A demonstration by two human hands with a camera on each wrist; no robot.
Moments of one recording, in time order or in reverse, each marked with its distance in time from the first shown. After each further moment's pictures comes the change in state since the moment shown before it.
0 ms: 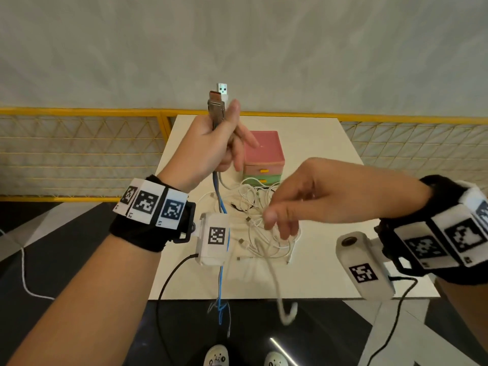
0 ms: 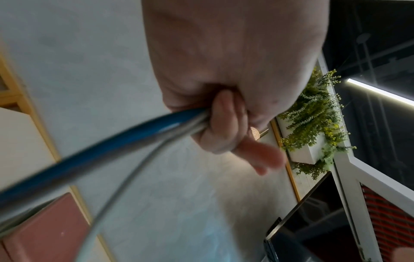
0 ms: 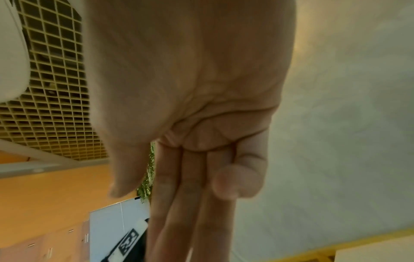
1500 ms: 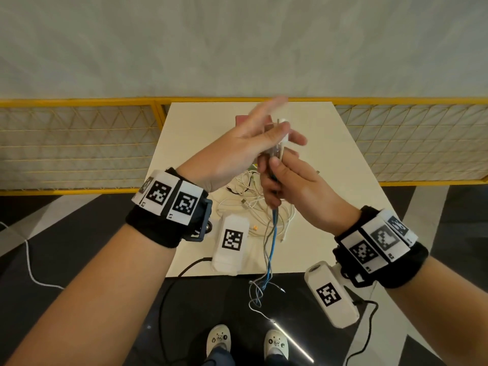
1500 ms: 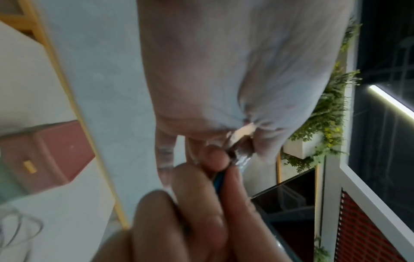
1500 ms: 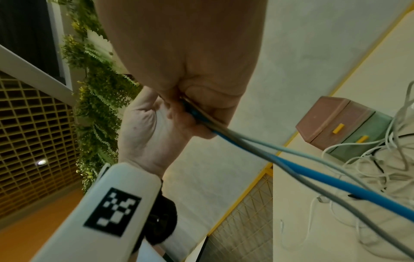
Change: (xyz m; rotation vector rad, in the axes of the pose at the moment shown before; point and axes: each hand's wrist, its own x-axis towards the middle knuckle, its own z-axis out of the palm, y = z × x) left_hand -0.034 0.016 0.048 -0.137 -0.376 -0.078; right_hand 0.009 0.049 0.071 0.746 0.503 -0.133
